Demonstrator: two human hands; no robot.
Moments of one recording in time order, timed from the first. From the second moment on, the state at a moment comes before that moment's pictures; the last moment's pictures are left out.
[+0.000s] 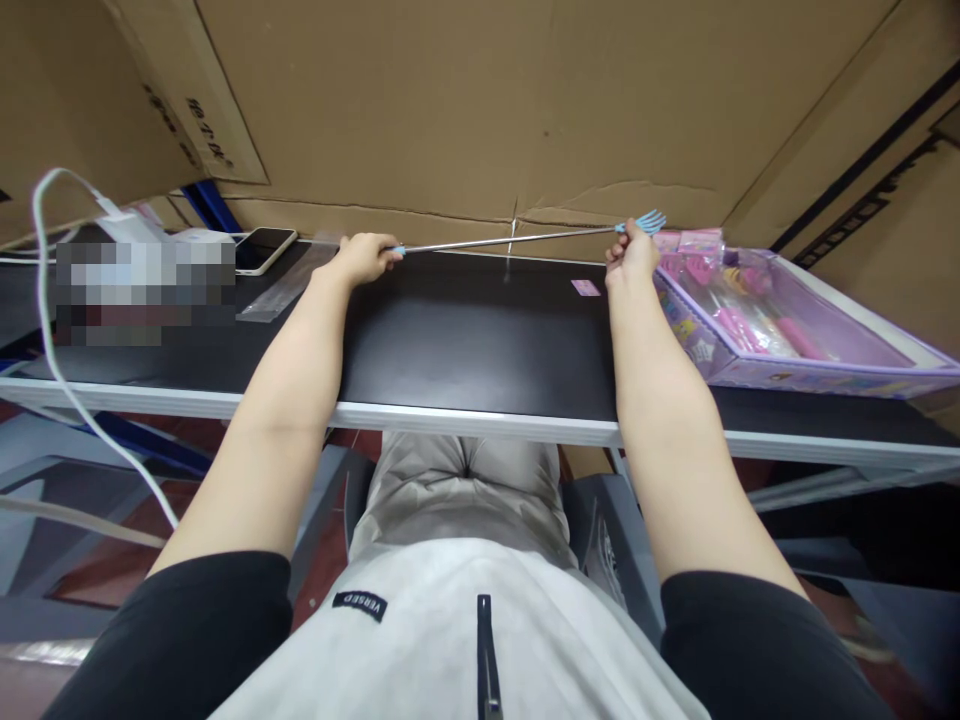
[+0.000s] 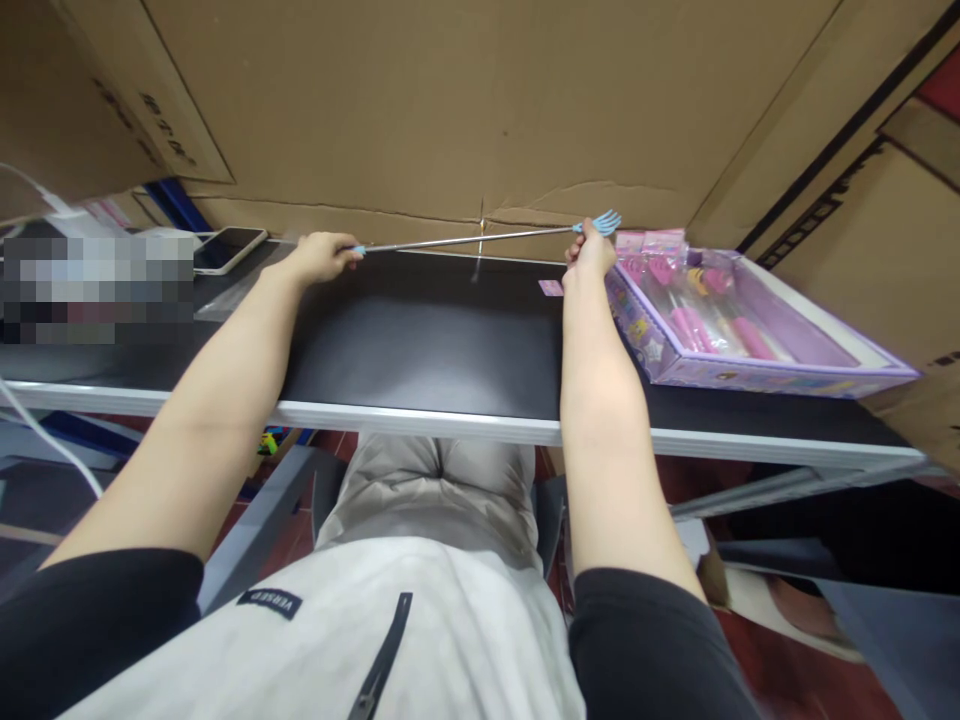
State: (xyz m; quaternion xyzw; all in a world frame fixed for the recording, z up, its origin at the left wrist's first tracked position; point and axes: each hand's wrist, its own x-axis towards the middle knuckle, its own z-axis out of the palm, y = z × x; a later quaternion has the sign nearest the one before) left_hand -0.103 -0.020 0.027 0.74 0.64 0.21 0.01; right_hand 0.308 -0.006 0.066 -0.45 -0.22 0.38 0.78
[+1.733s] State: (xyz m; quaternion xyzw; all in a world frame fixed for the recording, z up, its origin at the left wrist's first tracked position) left_hand -0.024 -0.047 0.027 0.82 0.48 0.31 0.03; right_hand 0.180 -0.041 0.044 -0.37 -0.46 0.45 0.67
